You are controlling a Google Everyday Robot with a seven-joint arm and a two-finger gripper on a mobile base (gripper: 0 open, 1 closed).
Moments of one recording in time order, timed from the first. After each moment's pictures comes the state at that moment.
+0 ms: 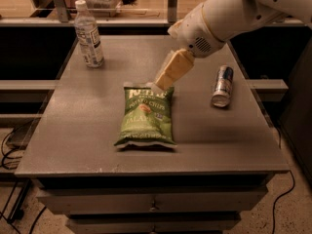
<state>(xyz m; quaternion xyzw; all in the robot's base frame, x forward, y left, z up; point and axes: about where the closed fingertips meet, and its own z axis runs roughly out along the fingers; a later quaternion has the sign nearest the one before) 0.564 -0.009 0.960 -0.61 0.69 0.15 0.35</state>
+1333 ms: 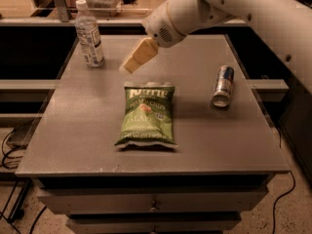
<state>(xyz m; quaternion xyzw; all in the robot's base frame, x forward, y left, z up) 0.632 0.062 0.954 -0.59 0.68 0.20 0.39</state>
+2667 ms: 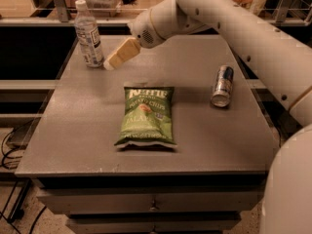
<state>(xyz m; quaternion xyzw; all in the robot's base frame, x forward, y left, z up) 0.684 0.109 0.935 -0.57 0.66 0.25 0.42</state>
